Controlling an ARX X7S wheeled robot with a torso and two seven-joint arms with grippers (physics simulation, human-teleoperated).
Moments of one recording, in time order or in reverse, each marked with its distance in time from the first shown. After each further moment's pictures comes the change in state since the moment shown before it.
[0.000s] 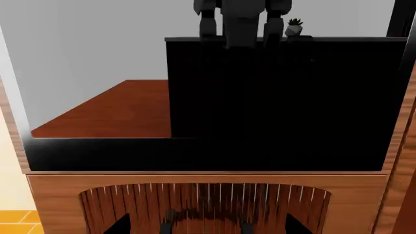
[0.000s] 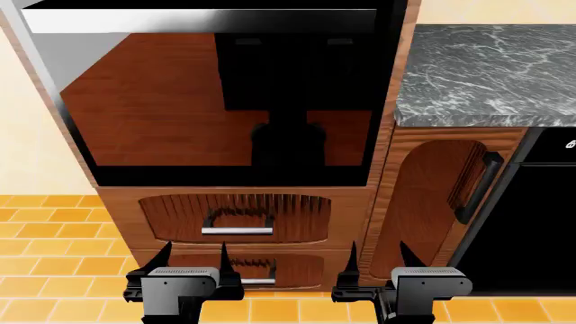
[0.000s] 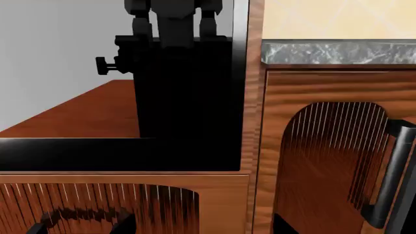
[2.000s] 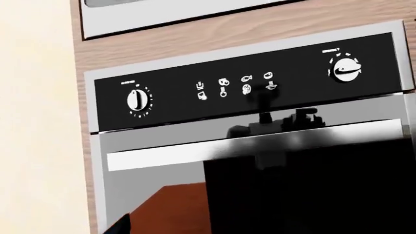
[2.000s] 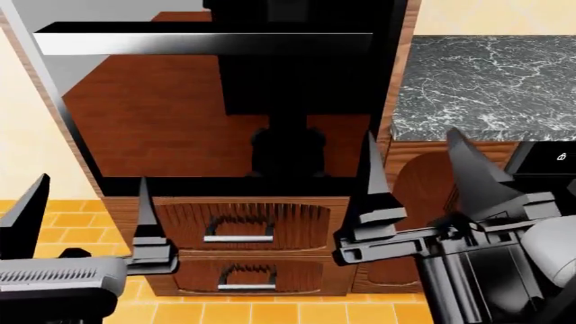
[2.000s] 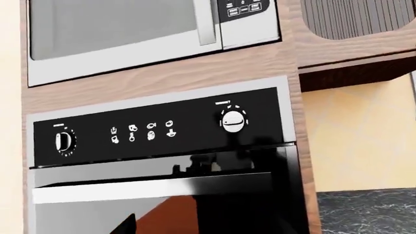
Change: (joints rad) left arm 0.081 -0.278 -0.045 0.963 -0.120 -0.488 -0.206; right arm 0.772 0.912 -0.987 -0.991 0.840 0.066 1.180
